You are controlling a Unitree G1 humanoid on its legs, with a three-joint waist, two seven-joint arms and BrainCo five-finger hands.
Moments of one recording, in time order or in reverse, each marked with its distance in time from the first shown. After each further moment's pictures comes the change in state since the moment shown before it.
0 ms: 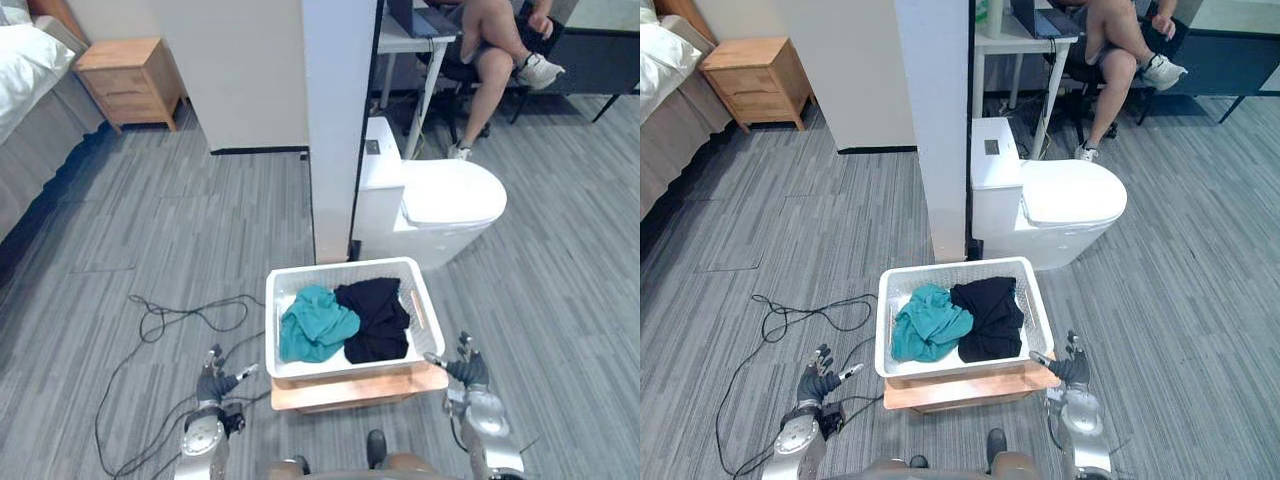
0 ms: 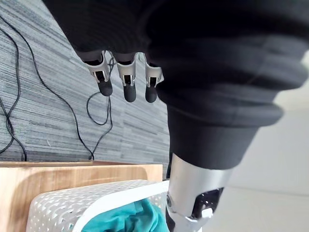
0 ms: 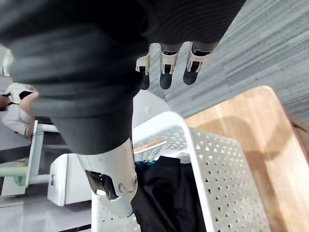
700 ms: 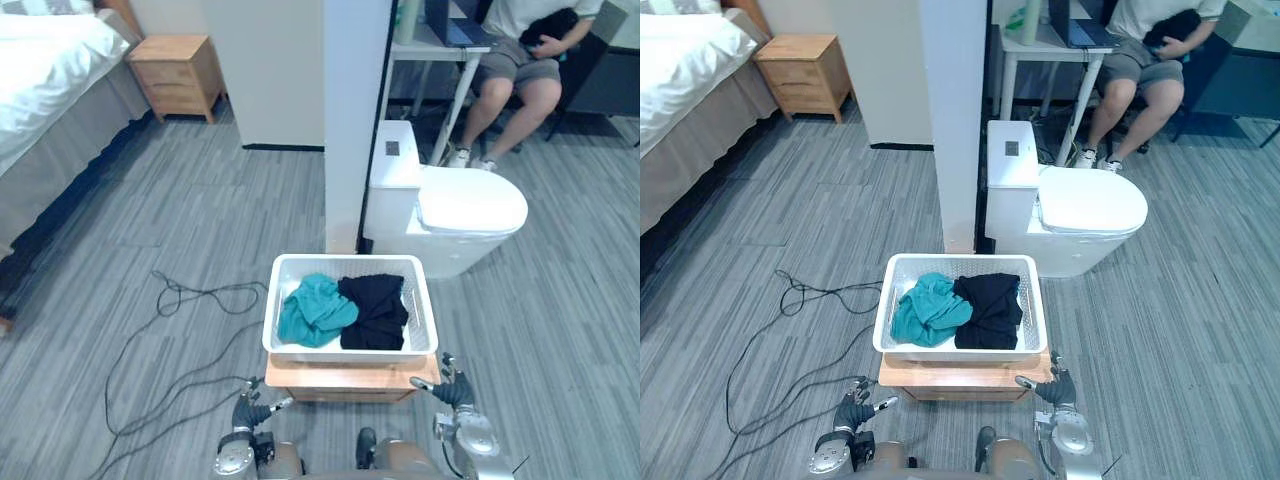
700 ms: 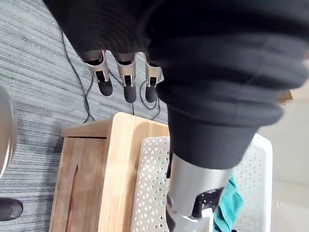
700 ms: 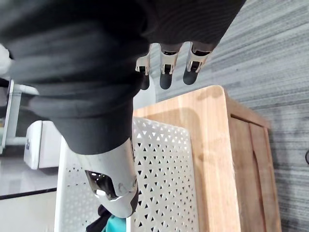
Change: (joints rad) left arm 0.148 -0.094 -0.047 0.171 0.072 0.002 -0.069; right arm 0.266 0.080 -0.007 0.042 -0.017 -0.014 0.045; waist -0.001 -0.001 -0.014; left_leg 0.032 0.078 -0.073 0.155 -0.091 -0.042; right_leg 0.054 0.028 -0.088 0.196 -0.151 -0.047
